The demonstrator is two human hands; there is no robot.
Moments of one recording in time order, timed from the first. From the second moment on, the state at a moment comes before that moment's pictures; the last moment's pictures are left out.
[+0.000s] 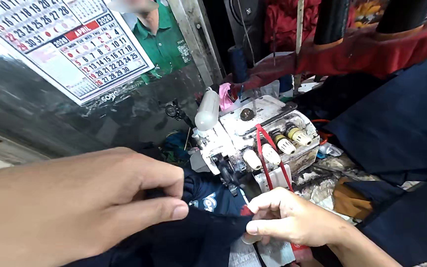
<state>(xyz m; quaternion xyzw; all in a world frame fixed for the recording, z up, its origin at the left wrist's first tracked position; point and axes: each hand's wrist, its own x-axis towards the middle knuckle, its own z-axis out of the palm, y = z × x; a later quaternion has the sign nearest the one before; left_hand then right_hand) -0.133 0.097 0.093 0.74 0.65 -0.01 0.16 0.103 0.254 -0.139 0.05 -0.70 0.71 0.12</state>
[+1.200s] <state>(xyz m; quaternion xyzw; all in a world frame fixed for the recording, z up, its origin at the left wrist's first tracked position) -0.136 0.037 -0.059 0.70 0.63 0.27 0.20 0.133 0.192 -0.141 -0.26 -0.64 0.62 0.37</state>
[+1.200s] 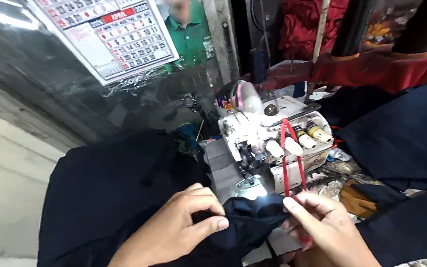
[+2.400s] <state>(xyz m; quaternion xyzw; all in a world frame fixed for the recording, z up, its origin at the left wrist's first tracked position) -0.054 0.032 -0.128 0.72 0.58 0.36 0.12 0.166 0.157 -0.191 -0.08 -0.80 0.38 0.46</state>
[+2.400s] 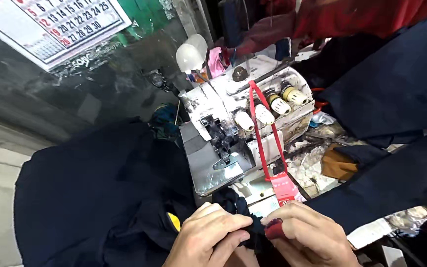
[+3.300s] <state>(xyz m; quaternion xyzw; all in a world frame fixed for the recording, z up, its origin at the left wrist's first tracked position) -0.049 0.039 -0.150 0.68 0.61 0.39 0.14 0.174 0.157 -0.185 -0.13 -0.82 0.38 0.41</state>
